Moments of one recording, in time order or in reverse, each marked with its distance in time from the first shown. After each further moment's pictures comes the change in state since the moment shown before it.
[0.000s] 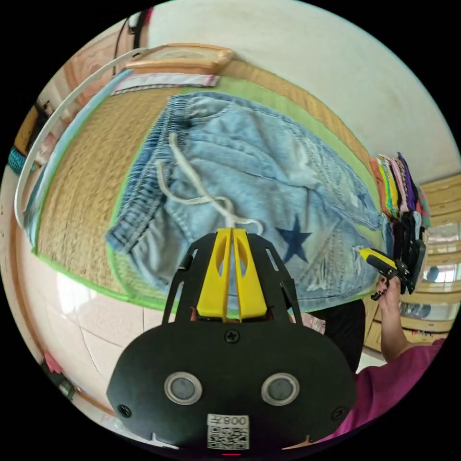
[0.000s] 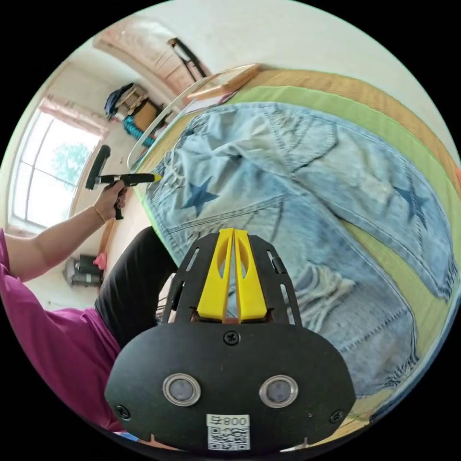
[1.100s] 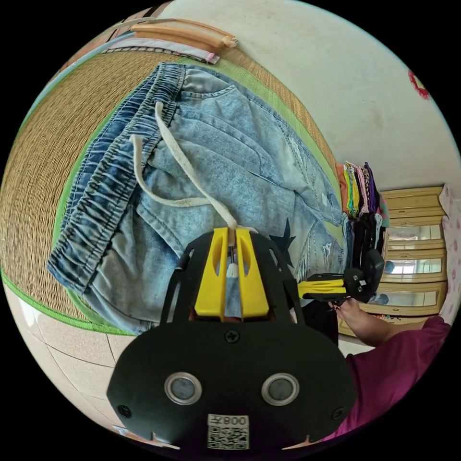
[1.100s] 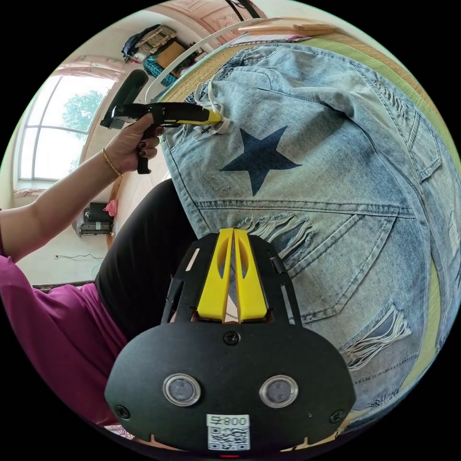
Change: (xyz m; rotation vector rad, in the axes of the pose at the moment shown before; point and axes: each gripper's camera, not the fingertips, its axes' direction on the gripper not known) left arm -0.334 -0.037 -0.042 -0.036 0.338 0.003; right arm -0.140 -0.161 0.138 -0.354 -0.084 -0.212
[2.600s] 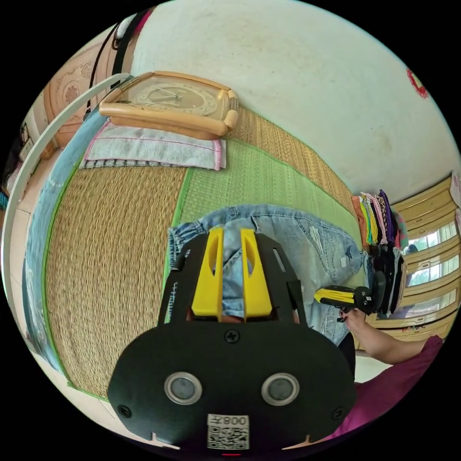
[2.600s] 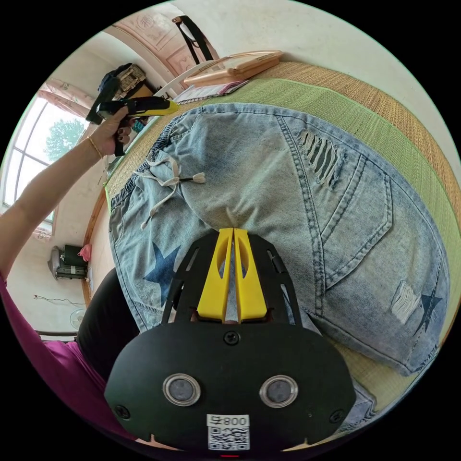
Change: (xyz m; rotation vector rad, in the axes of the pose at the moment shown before) left arm -0.041 -0.387 -0.057 0.158 -0.161 0.126; right arm 0.111 -0.099 -0.102 0.245 0.153 0.104
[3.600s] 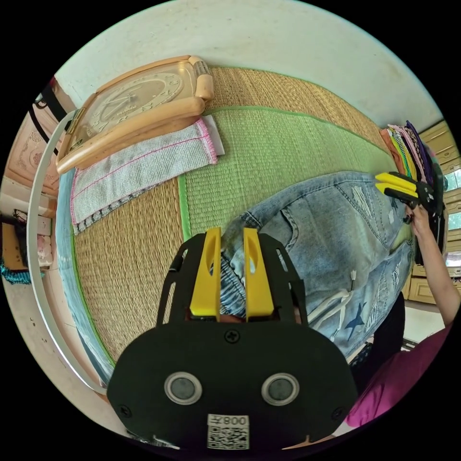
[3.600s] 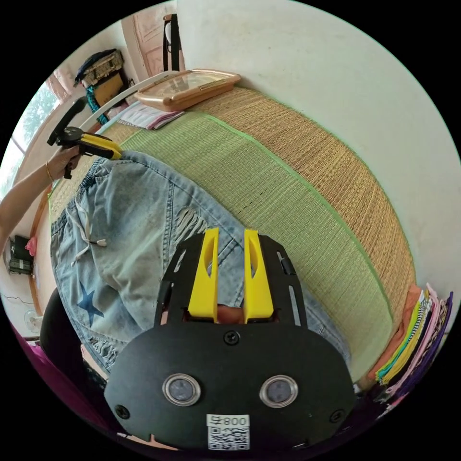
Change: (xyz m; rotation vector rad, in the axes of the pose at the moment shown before) left arm 0.086 -0.187 0.081 -0.238 -0.254 0.295; right arm 0.059 -0.073 -0.108 0.061 0.349 -0.061
